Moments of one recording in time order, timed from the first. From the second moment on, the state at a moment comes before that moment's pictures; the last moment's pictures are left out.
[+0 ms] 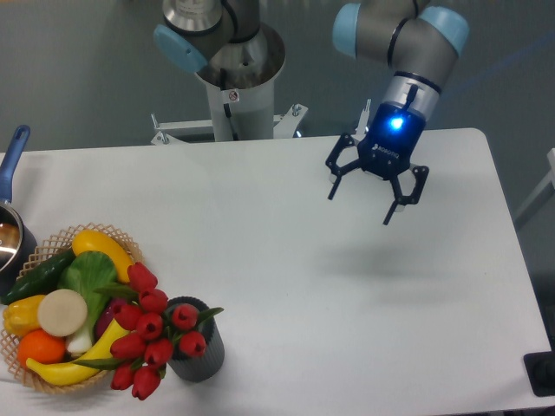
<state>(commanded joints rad) 2.91 -1.75 -2.01 -0.79 0.46 1.29</state>
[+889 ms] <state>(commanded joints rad) 2.71 -1.83 -1.95 -0.76 0.45 1.29</state>
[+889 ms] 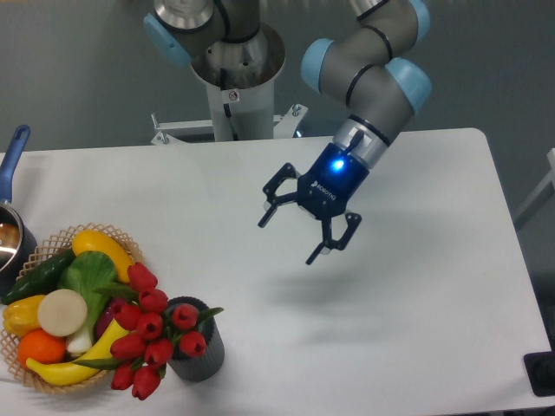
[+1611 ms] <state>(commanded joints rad) 2.60 -1.94 -1.81 -0.76 0.44 1.28</state>
